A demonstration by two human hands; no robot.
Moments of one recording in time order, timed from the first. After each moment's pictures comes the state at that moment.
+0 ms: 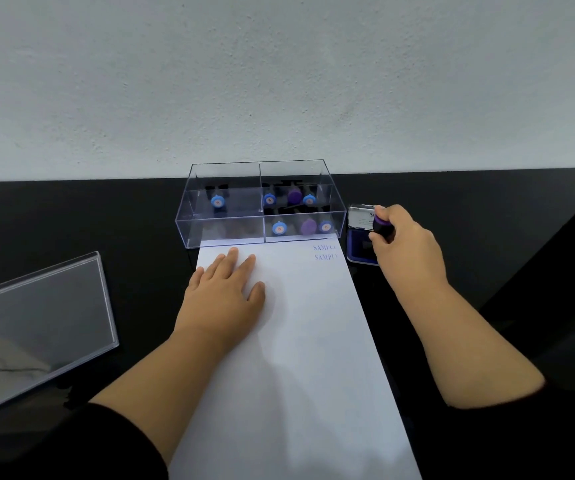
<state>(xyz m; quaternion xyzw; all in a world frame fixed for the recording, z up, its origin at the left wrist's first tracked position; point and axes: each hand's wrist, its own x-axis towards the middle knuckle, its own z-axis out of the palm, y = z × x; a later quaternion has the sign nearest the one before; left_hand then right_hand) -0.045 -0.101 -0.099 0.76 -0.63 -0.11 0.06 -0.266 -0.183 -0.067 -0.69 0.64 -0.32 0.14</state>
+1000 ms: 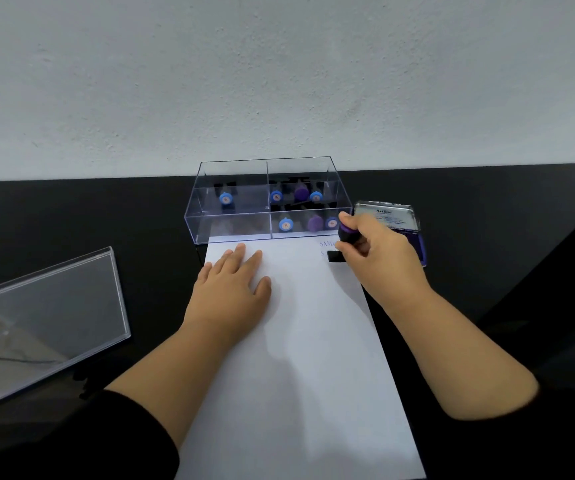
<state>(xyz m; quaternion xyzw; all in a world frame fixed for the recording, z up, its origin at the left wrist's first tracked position) -0.046 -0.101 -0.099 0.77 -0.63 -0.11 0.06 -0.243 -0.164 -0.075 -0.76 0.53 -0.35 0.17</state>
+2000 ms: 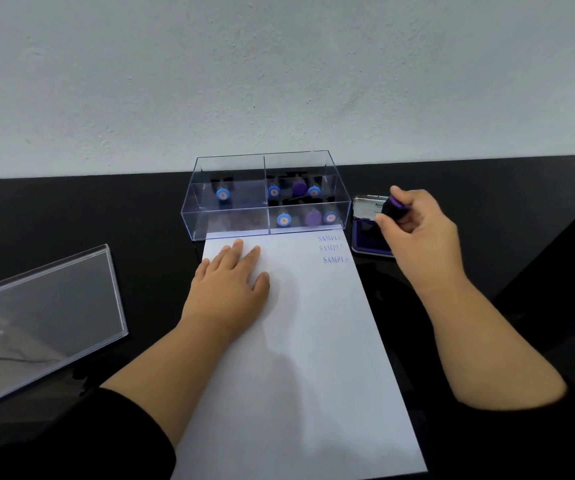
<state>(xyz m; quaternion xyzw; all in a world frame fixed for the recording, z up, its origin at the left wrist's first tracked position) -0.045 -0.100 -0.100 0.77 -0.63 -0.11 0.06 -0.273 -0.178 -0.073 -0.63 0.55 -0.49 0.25</state>
